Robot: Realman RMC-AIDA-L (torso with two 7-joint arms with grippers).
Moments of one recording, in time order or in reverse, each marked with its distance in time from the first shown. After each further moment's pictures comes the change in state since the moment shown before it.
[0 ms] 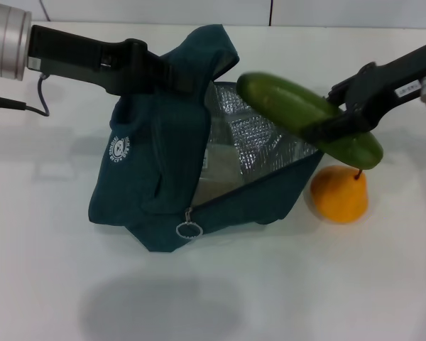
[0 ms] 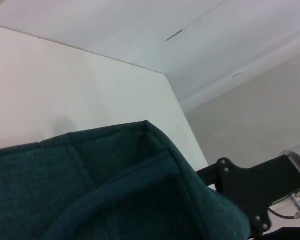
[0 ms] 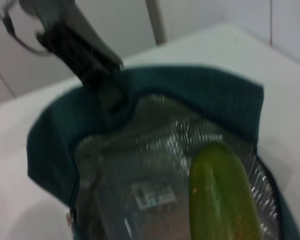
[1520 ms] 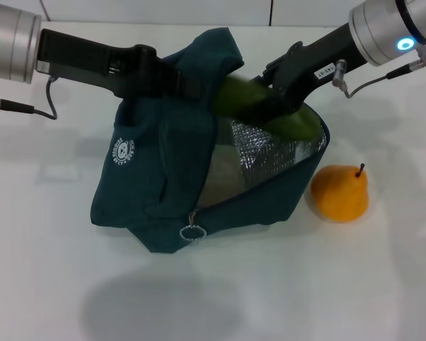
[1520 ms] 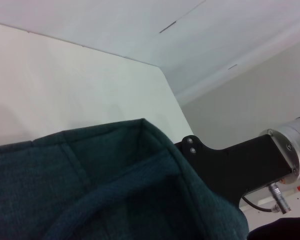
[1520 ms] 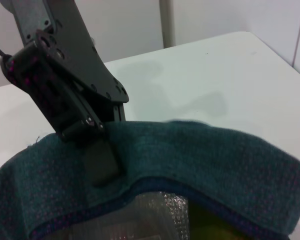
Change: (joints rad) left arm -0.005 -0.011 0.016 0.000 -0.002 0.000 0.017; right arm 0.168 0.066 -0.089 0.142 -0.027 0.208 -0.041
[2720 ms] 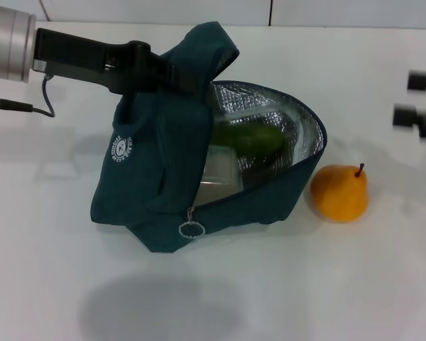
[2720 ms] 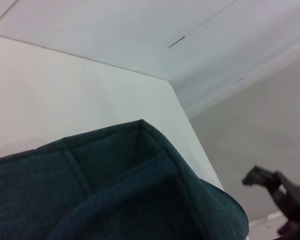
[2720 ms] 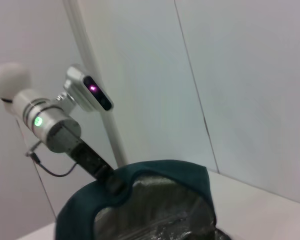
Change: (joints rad) left arm 0.015 -0.001 -0.010 0.000 0.000 -0.037 0.014; right arm -0.611 -0.012 0.409 -0.207 0.424 -0.297 -0.297
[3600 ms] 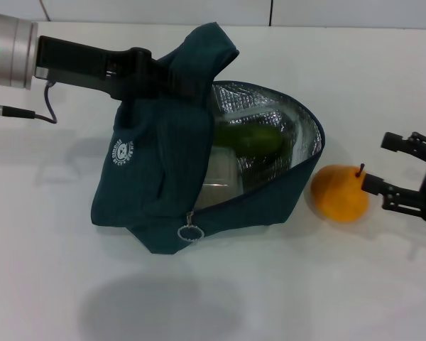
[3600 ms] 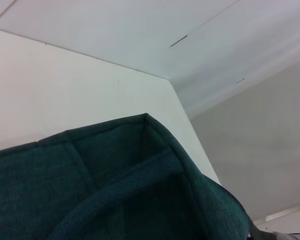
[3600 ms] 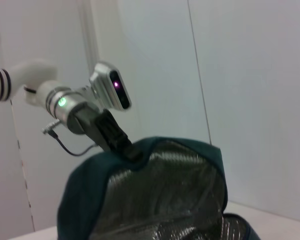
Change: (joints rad) left arm 0.006 -0.002 0.001 -0.024 -0.001 -0.008 0.014; right arm 0.004 0.009 0.089 0.627 0.047 0.029 -0.738
